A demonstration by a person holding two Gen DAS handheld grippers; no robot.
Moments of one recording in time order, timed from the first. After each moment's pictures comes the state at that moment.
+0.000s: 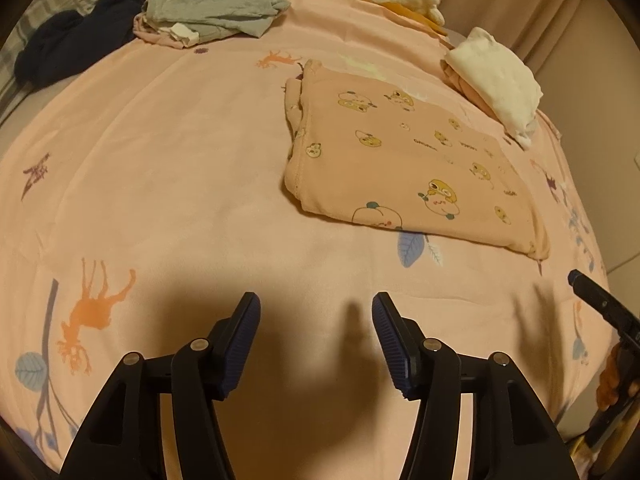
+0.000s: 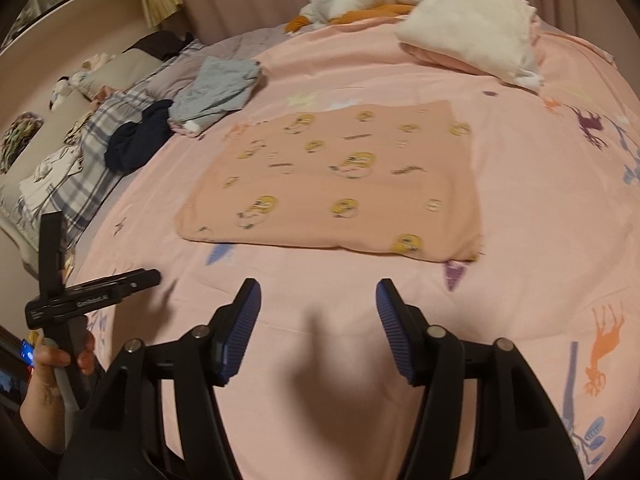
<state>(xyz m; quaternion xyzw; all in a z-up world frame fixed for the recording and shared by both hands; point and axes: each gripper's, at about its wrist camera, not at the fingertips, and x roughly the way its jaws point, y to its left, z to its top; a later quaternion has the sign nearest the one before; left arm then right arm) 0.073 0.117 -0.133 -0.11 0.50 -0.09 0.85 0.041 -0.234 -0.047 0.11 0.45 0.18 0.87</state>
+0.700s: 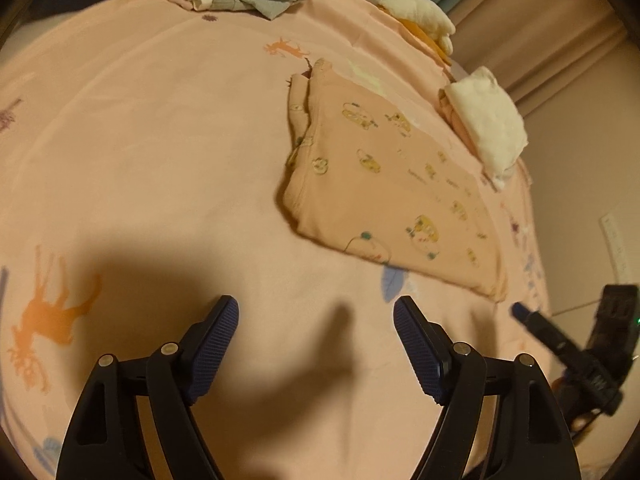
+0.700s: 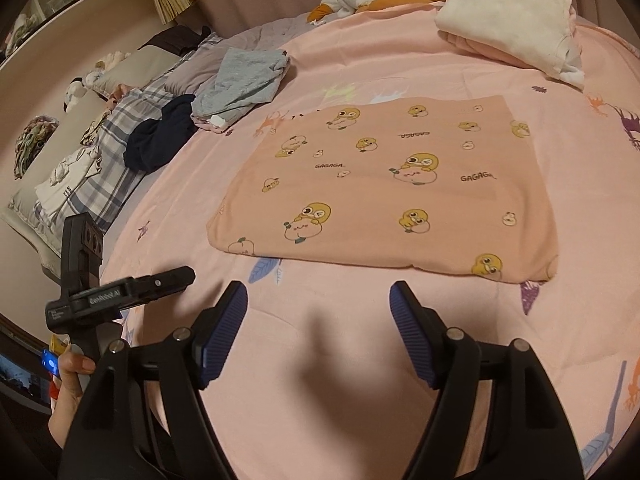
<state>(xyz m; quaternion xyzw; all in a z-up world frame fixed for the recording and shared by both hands) 0.100 0.146 -0.143 -0.24 0.51 -0.15 0.81 0.072 -0.194 -0.049 0.14 0.47 0.22 0.85</state>
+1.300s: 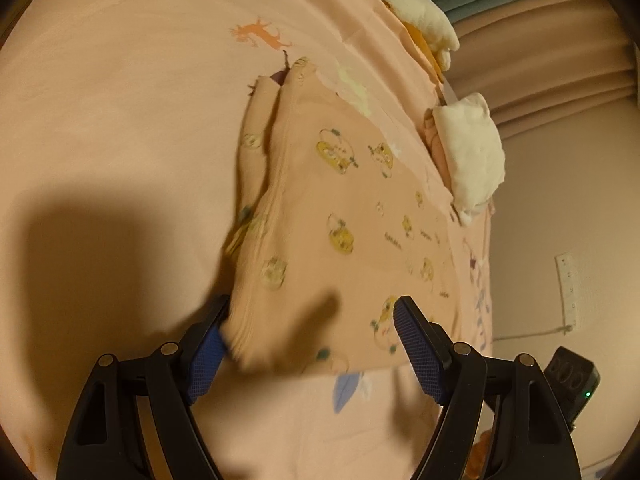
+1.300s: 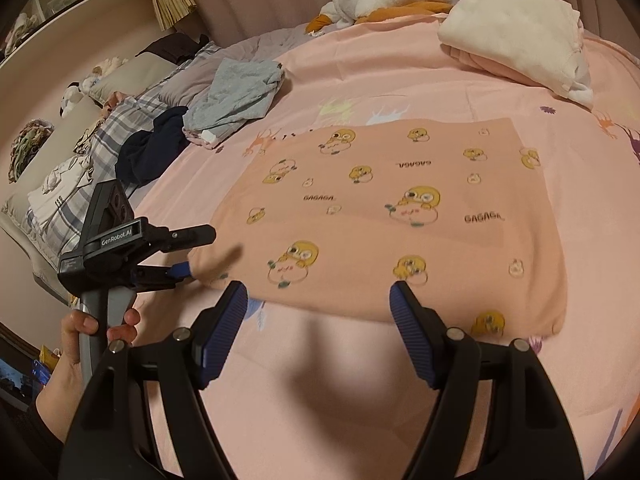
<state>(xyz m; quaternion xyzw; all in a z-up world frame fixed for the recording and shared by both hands) 0.186 0.141 -0.160 -0.34 0.52 -0.21 0.76 0.110 -0.196 -0.054 0.13 0.44 0.22 0.86</state>
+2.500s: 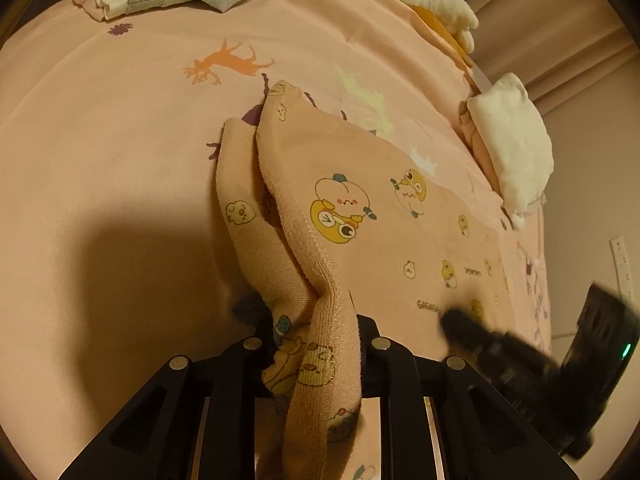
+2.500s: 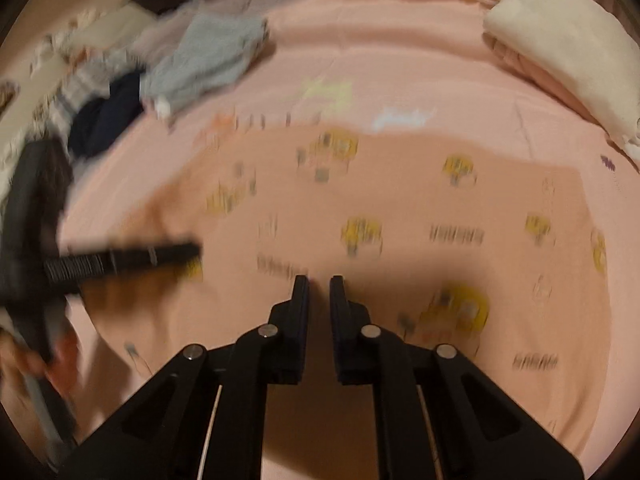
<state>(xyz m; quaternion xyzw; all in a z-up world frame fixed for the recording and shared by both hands) 0.241 0.105 -0.147 -0.23 0.54 -0.15 0.80 0.214 -0.140 -0.095 0.03 0.51 0.20 0.84</state>
